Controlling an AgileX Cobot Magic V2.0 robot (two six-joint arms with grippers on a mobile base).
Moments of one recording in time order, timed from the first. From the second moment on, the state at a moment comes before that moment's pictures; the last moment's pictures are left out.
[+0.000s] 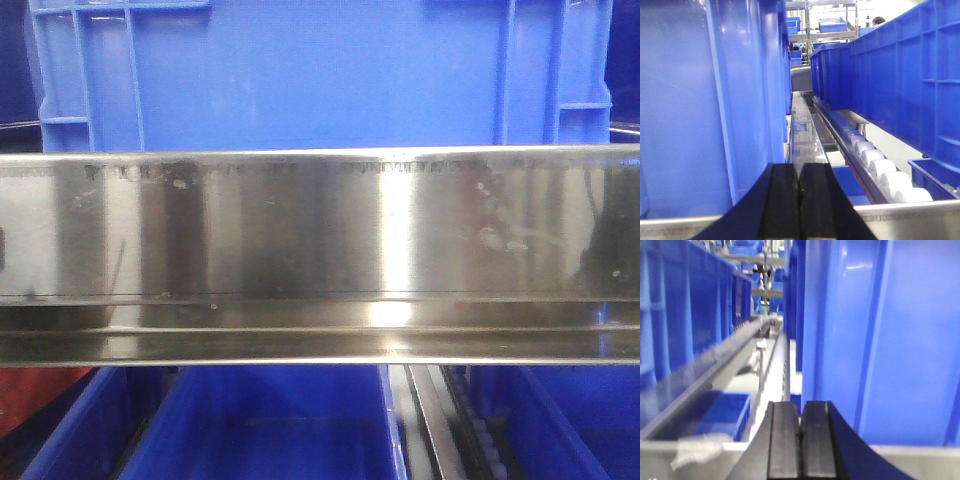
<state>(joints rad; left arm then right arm) 0.00 0.01 0.00 -0.05 0.00 0.13 -0.01 0.00 0.00 0.11 0.08 -0.10</state>
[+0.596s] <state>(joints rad) 0.00 0.01 0.00 -0.05 0.00 0.13 -0.01 0.00 0.00 0.11 0.04 -0.10</state>
